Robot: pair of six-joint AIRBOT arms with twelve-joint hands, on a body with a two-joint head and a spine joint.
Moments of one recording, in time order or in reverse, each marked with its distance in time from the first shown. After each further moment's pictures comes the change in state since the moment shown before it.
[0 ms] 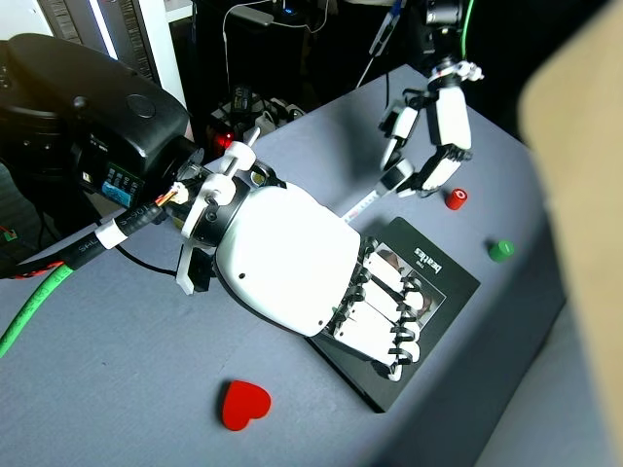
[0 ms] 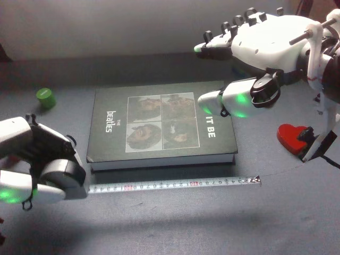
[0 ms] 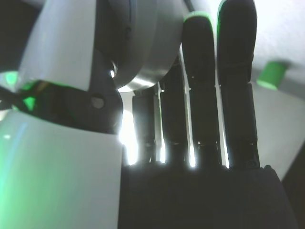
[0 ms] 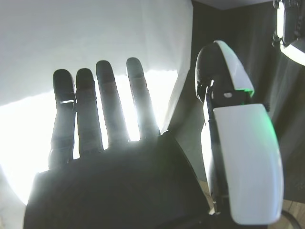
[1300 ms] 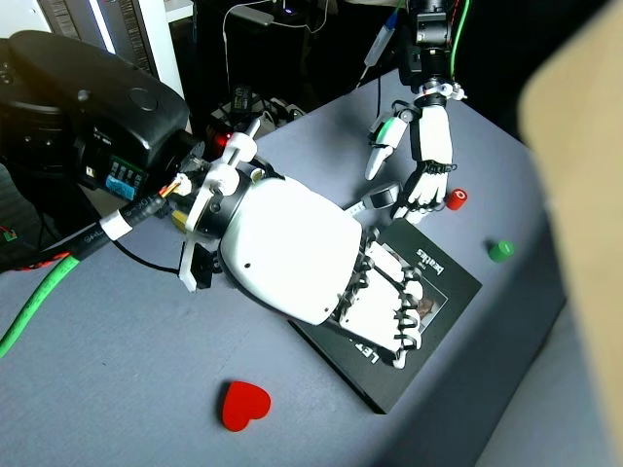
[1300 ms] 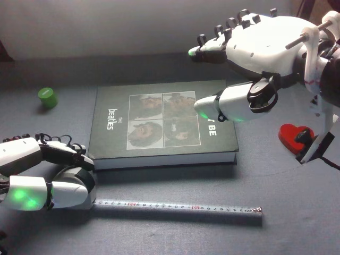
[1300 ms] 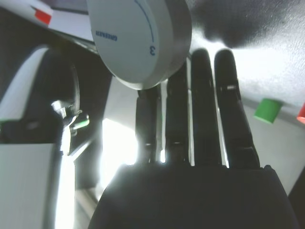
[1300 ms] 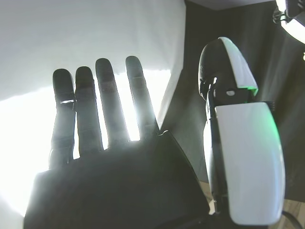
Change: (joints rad) left arm 0.032 -0.064 0.055 0.036 -0.002 0.012; right arm 0.000 0.000 -0.010 -0.025 -0.023 0.000
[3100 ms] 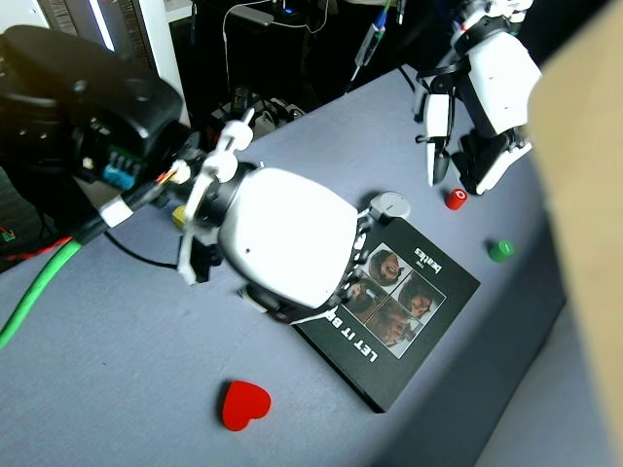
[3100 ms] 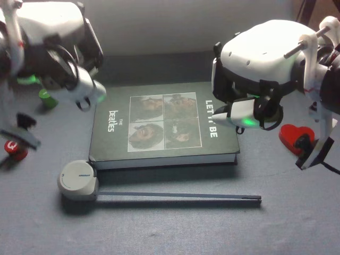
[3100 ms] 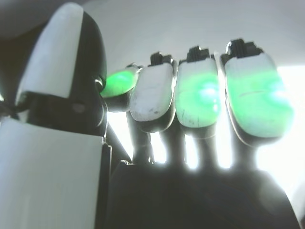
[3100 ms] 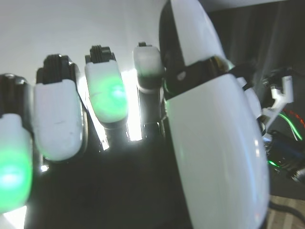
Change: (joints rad) left arm -1.000 0.047 -0.412 -1.866 -0.043 2.491; right arm -0.007 0.013 -0.031 -0.034 -0.028 0.004
